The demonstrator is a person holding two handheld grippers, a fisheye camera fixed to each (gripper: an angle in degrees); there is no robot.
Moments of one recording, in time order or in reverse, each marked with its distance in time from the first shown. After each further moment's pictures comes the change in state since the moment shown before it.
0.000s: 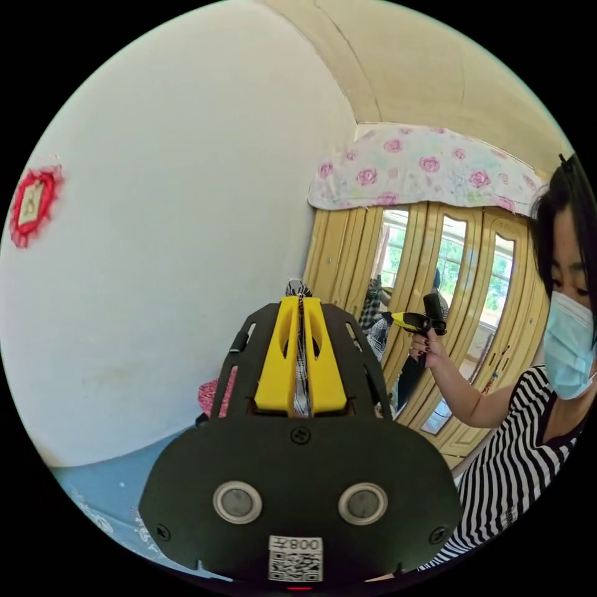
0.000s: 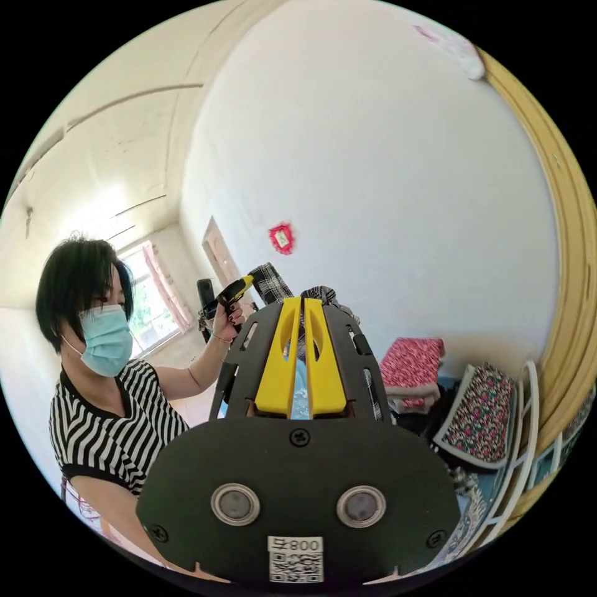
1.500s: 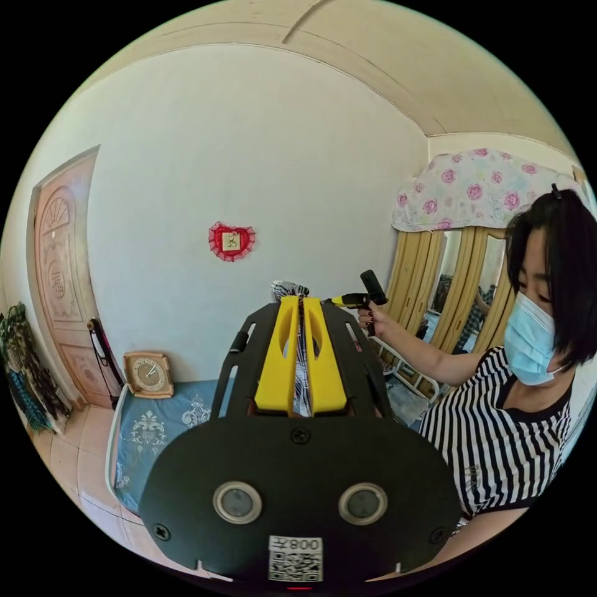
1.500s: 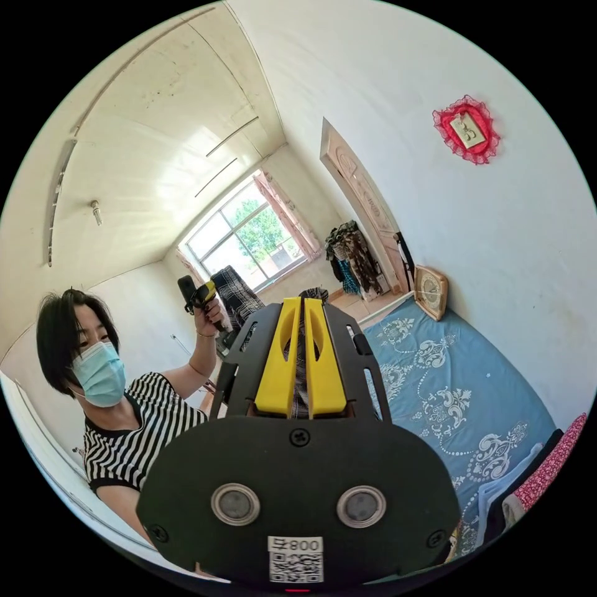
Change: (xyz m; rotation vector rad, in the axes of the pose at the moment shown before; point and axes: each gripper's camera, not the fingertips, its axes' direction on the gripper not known) left arm 0.532 -0.144 -0.512 -0.062 -0.517 -0.119; right arm 0.003 0.472 0.661 -0.442 -0.677 -0.075
